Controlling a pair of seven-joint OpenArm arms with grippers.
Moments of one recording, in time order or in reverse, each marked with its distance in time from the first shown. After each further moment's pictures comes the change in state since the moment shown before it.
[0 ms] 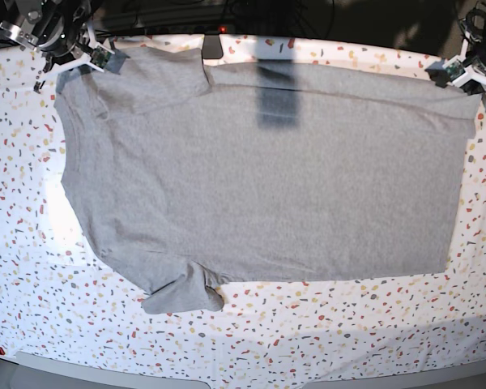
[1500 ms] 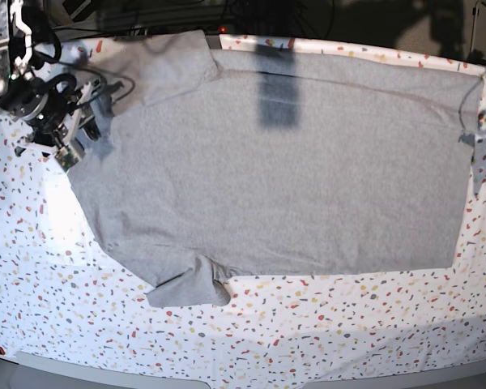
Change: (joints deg) left arm -25.4 4.2 -17.7 -12.3 -44.8 -8.6 -11.5; right arm 24.0 -2.9 4.6 -6.2 30.8 -4.2 -4.5
